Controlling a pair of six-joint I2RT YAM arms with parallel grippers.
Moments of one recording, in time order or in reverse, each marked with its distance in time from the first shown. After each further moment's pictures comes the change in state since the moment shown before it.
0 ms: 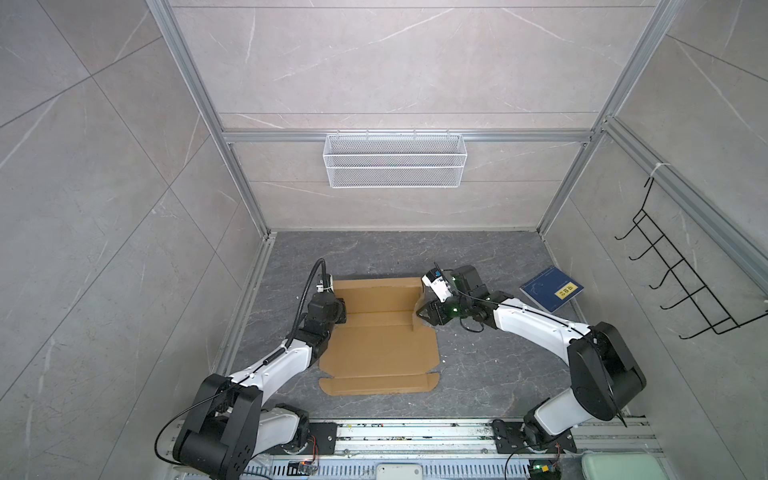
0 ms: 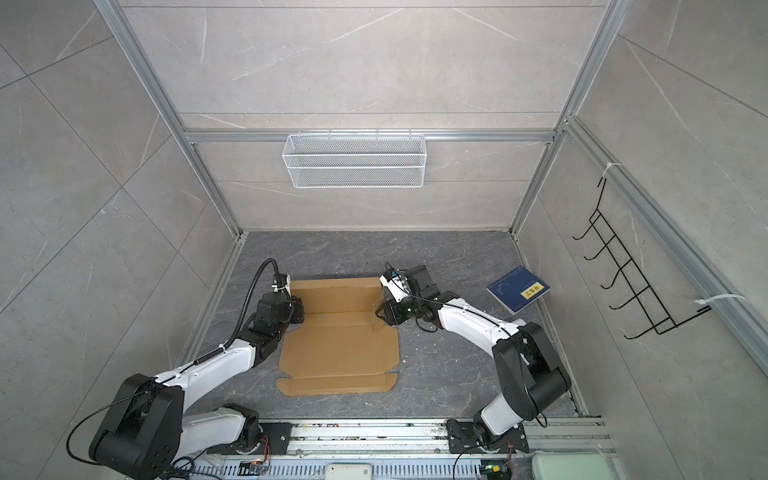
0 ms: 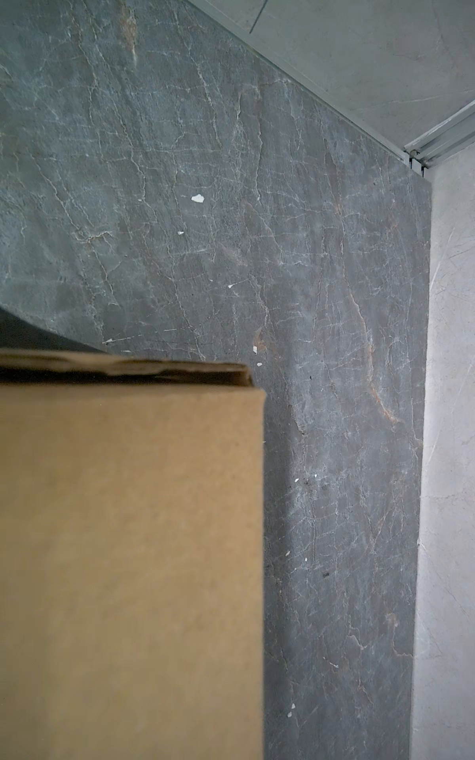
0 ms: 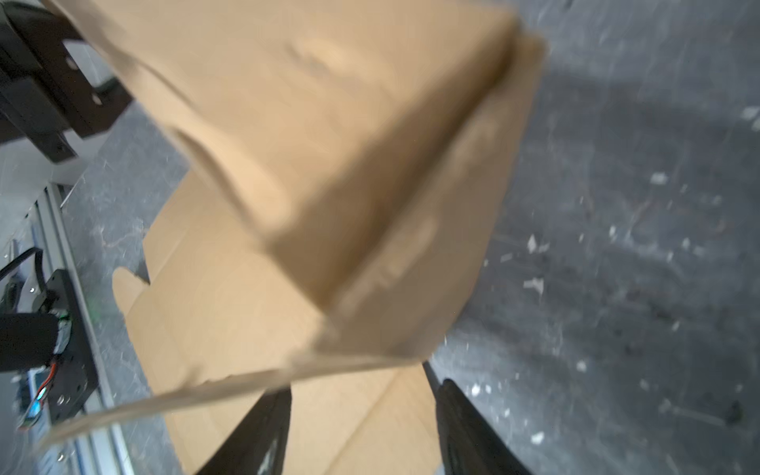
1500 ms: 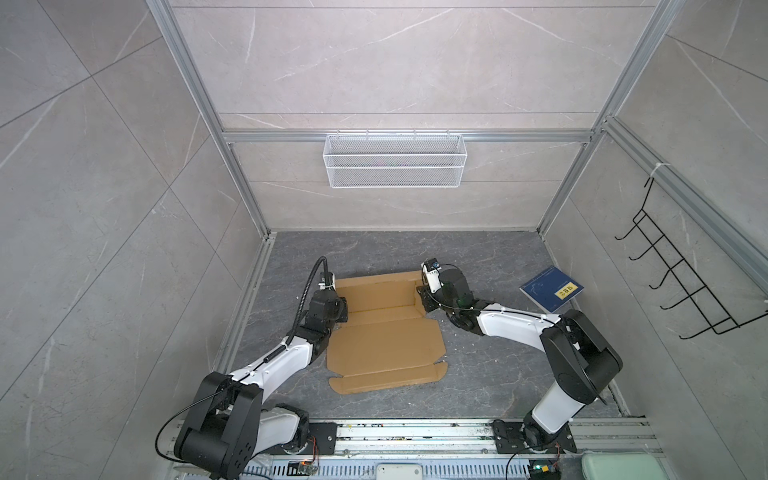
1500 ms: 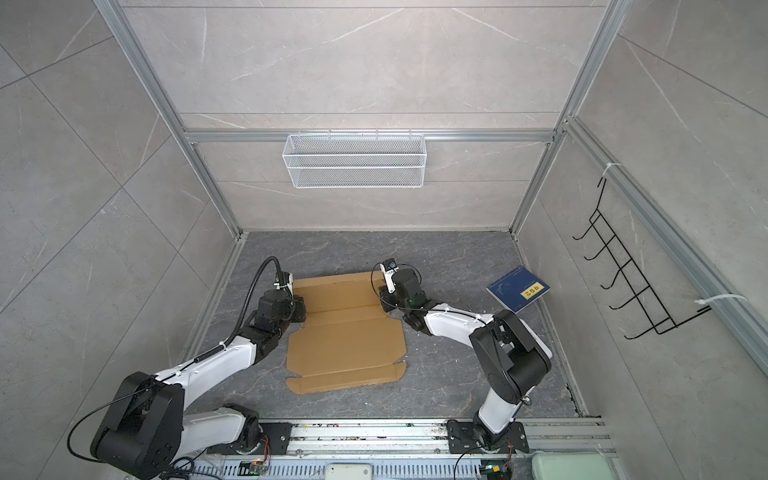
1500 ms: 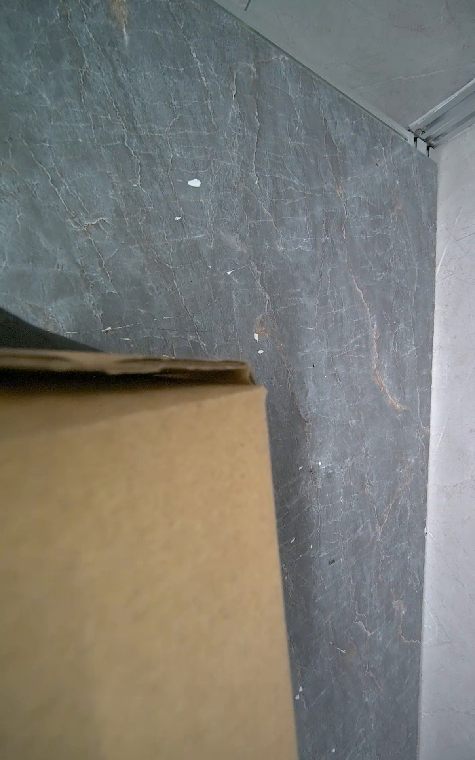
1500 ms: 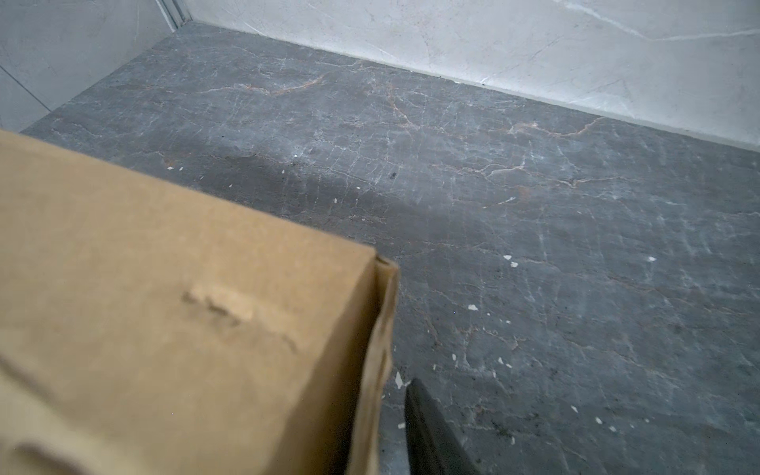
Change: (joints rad) left arm 0.000 0.012 0.032 -0.037 0.026 0.000; right arm 0.077 0.127 -0.047 0.425 0.485 0.042
